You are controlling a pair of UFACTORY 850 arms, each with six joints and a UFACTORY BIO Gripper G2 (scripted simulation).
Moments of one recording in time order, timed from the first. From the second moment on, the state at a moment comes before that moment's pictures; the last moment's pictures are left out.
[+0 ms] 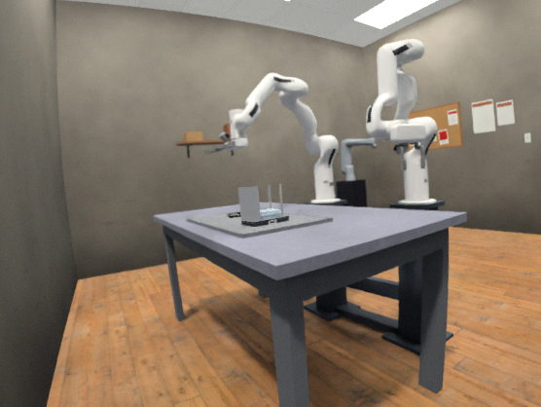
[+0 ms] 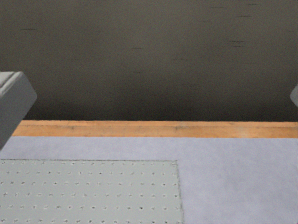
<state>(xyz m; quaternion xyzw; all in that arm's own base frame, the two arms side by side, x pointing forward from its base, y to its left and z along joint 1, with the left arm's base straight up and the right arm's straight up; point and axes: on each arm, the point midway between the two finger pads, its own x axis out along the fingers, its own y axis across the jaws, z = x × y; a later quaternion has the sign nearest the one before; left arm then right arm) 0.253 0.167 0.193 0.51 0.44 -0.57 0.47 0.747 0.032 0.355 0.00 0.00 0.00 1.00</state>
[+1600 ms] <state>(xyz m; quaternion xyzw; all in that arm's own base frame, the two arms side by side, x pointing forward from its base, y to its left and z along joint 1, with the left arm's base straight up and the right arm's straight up) 0.253 0.167 0.193 0.51 0.44 -0.57 0.47 0.728 -0.169 0.355 0.00 0.00 -0.13 0.99</state>
